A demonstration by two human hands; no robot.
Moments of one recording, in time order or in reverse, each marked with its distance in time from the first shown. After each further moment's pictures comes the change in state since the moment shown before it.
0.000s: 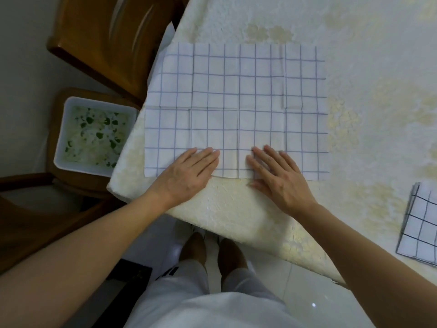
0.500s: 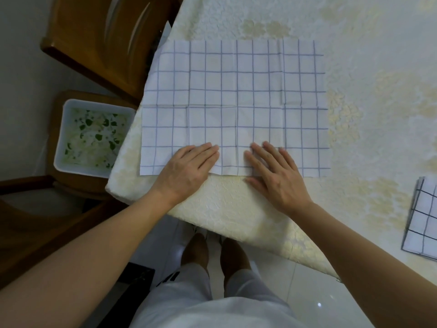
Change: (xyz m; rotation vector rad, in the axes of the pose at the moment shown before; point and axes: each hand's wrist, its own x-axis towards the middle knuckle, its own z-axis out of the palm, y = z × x) left_hand 0.011 0.003 -0.005 -0.086 0.057 -0.089; right_hand 0.003 -0.007 0.011 -0.003 0.047 0.076
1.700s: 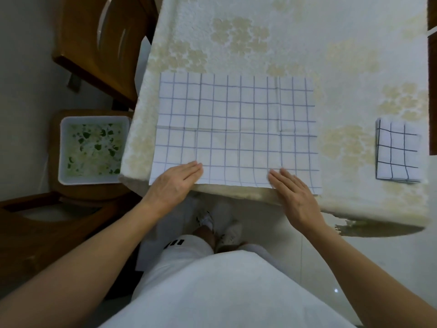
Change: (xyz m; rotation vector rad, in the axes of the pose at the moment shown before) left_hand -0.097 0.027 -0.025 -0.157 -0.042 0.114; right_hand -0.168 -0.068 0.004 0.204 0.078 0.300
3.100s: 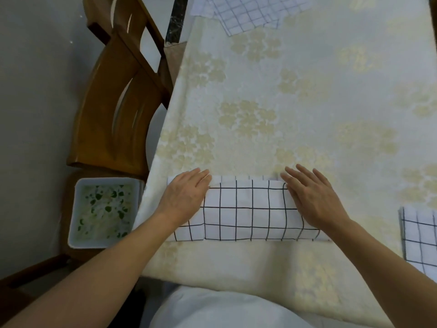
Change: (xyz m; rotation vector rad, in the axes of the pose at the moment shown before) left_hand 0.174 -0.109 -0.043 0.211 -0.041 -0.194; right_hand 0.232 0.060 -0.089 -0.247 -0.098 0.052
